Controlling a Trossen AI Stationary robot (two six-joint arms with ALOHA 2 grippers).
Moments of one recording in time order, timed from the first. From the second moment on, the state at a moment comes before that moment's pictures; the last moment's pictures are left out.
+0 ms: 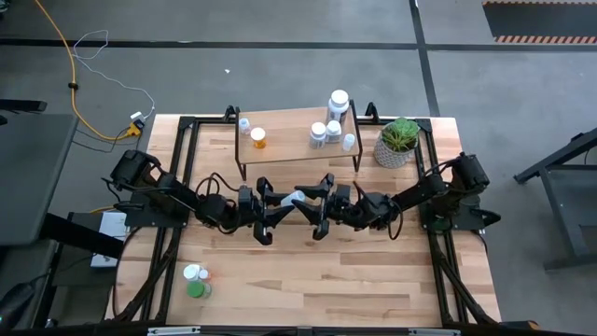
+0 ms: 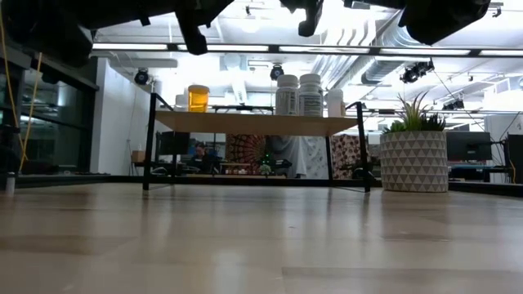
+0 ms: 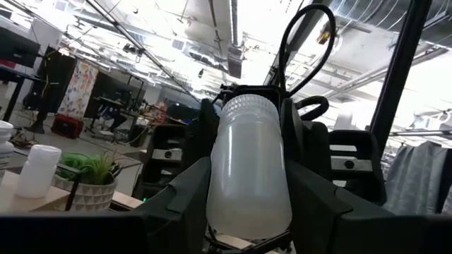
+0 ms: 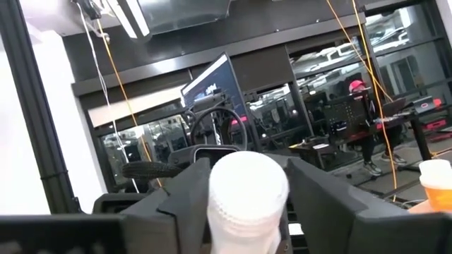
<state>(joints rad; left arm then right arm) -0.20 1.66 0.56 1.55 -0.46 -0.15 0.27 1.76 0.86 1.36 0.45 0.11</state>
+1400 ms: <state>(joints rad) -0.16 0.96 0.54 0.30 -0.37 -0.15 0.27 1.54 0.85 0.49 0.93 0.10</state>
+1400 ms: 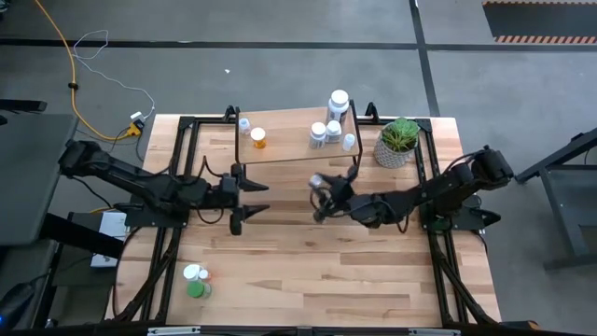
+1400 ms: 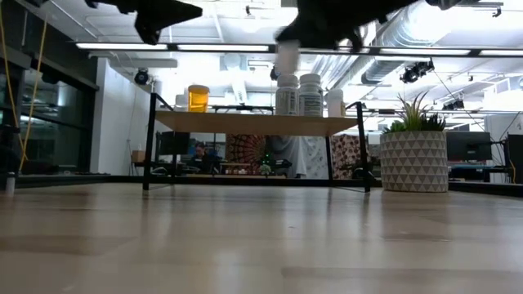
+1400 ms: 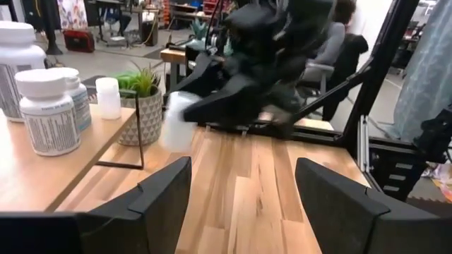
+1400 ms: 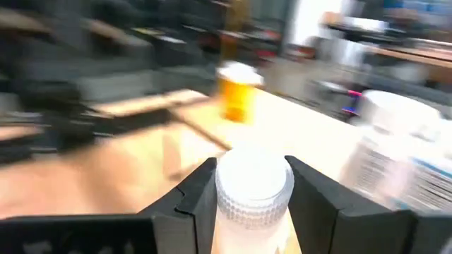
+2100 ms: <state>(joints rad) -0.16 0.93 0.54 0.29 -0.37 -0.15 0.12 1.54 0.85 0.21 1.13 0.45</state>
